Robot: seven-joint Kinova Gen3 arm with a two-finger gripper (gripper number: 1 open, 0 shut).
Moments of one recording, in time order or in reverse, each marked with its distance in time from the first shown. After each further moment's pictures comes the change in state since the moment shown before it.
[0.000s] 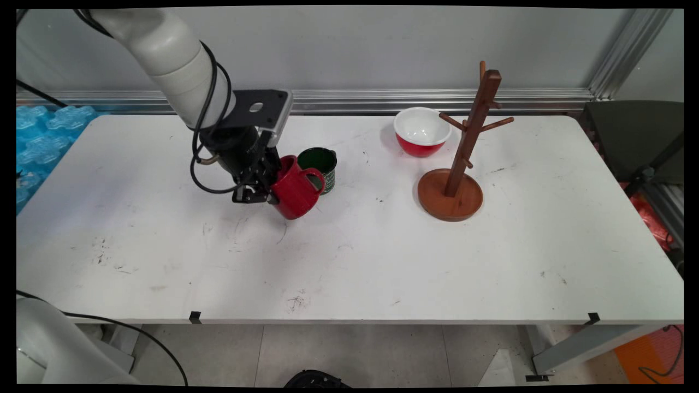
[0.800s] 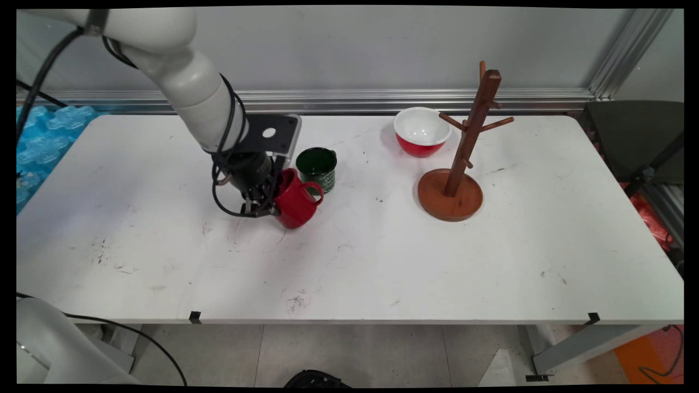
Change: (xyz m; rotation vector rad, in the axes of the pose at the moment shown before) arm 0.003 0.004 0.043 0.010 -0.056 -0.040
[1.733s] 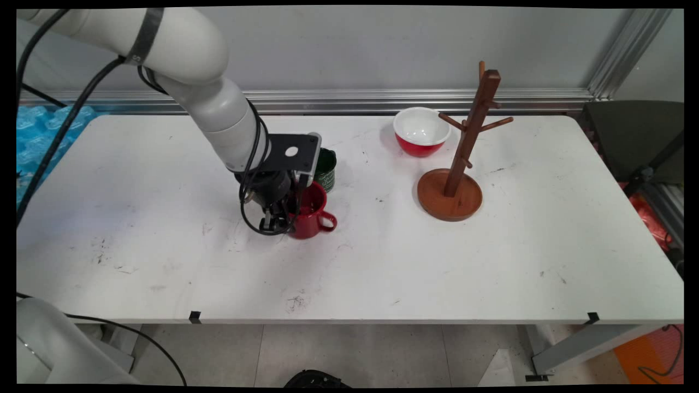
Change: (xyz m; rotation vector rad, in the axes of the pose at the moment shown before) arm 0.023 0.006 0.031 0.005 0.012 -0.023
